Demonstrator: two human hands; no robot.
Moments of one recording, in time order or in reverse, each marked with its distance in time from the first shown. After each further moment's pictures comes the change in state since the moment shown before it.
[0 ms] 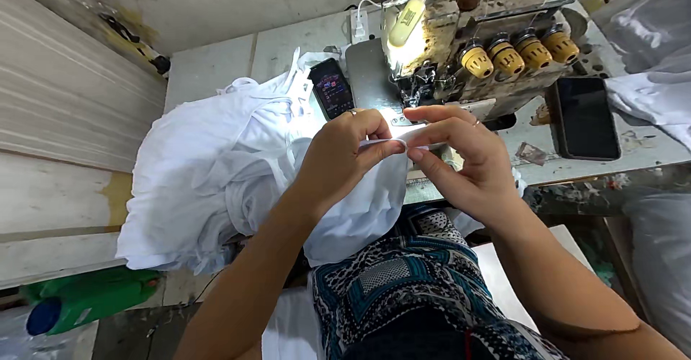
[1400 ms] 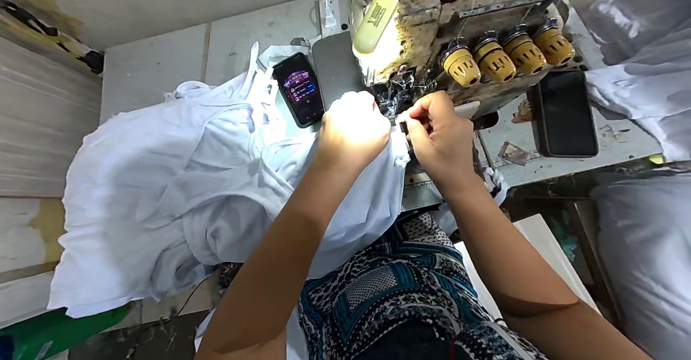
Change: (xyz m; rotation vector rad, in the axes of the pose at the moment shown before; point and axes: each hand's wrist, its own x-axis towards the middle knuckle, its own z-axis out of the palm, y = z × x) left_hand 0.077 -0.021 0.064 0.235 -0.164 -0.407; right_hand 0.005 0.080 0.008 -0.462 0.197 0.337
